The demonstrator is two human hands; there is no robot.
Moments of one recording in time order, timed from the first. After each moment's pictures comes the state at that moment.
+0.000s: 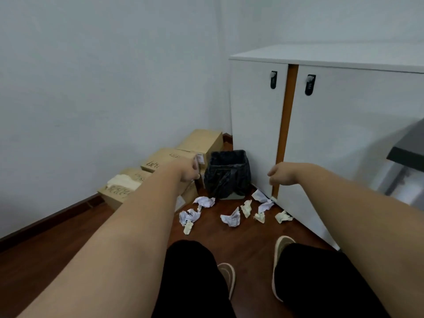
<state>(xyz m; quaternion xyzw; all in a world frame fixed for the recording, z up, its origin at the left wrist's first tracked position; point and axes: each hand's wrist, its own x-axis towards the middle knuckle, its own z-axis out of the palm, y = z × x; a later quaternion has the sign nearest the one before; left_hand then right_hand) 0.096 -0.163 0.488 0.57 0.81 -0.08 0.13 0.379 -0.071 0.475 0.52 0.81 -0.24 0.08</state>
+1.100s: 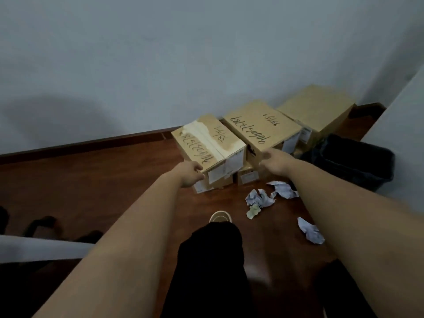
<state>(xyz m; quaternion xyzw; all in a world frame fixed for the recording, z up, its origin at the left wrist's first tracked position) -0.211 -0.221 0.321 0.27 0.92 0.08 0.28 -0.048 0.001 0.340 0.33 0.87 -0.35 0.11</state>
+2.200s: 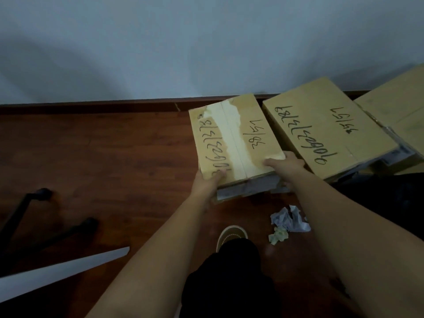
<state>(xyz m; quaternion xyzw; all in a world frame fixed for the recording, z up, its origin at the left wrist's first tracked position) -0.321 -0.156 0.158 -0.17 0.73 0.58 0.31 -0.264 0.058 0.169 0.49 0.66 -0.57 0.08</state>
